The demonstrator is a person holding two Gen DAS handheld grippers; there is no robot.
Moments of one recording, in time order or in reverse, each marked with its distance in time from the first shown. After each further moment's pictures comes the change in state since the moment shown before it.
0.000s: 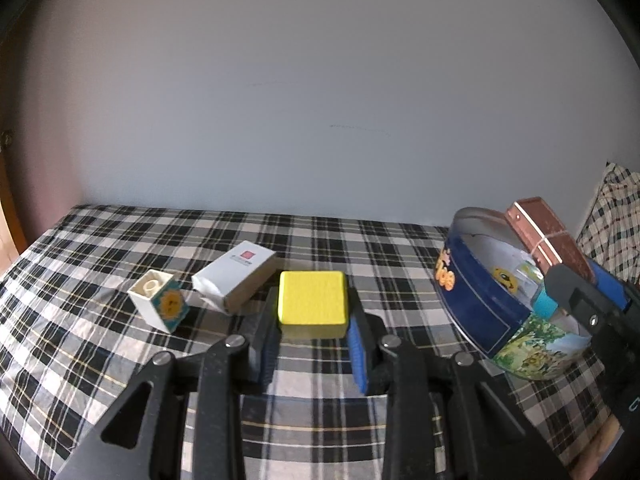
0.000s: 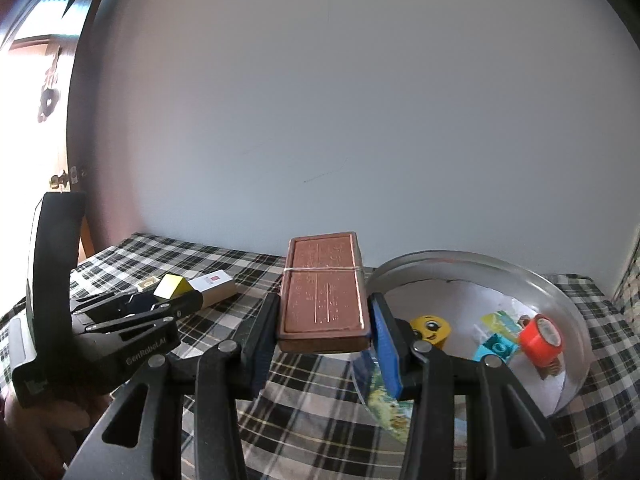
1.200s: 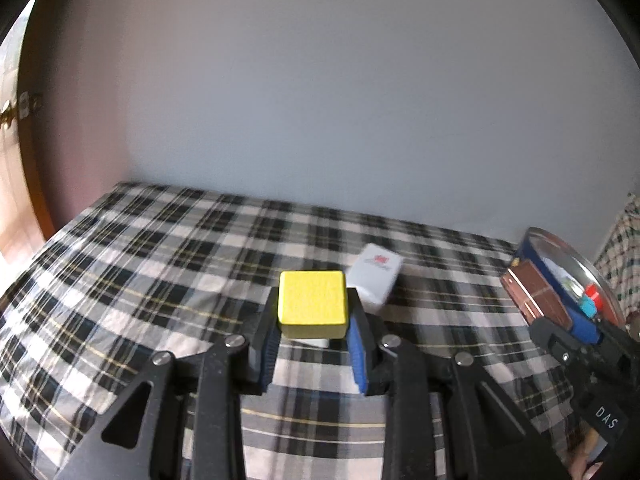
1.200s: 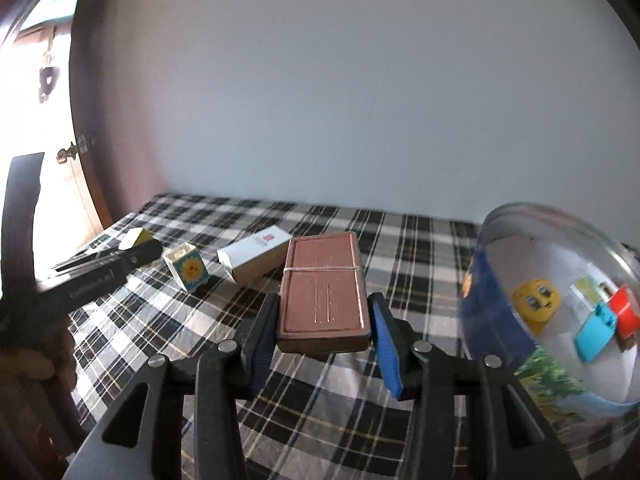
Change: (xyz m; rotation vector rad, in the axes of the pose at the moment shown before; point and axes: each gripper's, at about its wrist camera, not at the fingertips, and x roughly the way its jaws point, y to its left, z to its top) left arm -0.010 0.123 0.013 -0.080 0.023 0.032; right arm 0.062 0.067 -0.009 0.011 0.176 0.097
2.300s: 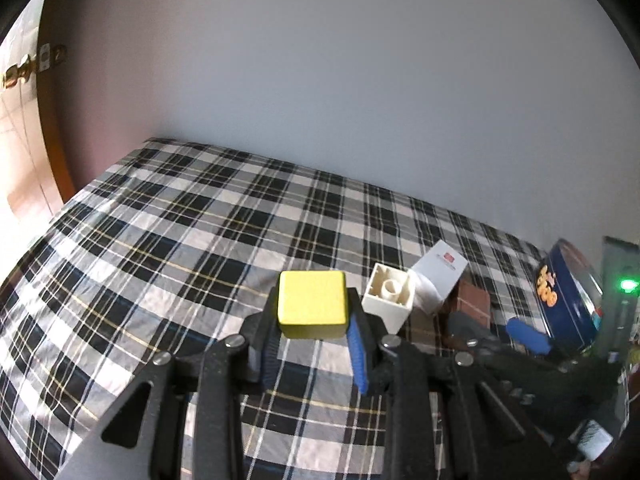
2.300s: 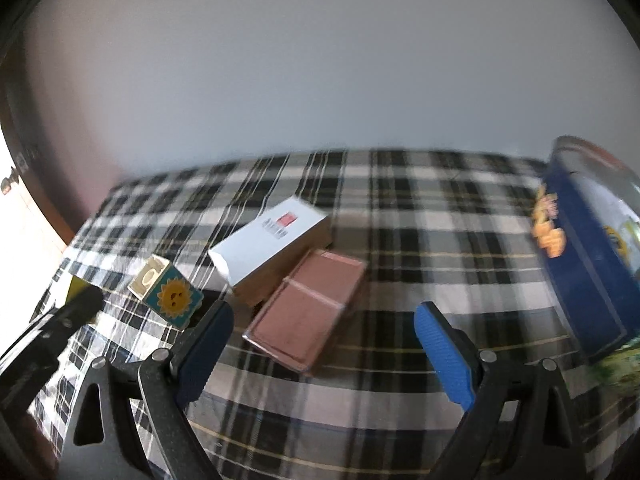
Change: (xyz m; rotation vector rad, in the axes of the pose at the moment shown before) left arm 0.010 0.057 0.006 -0.124 0.146 0.067; right arm 0.110 0.059 0.017 0.192 0.272 -0.097
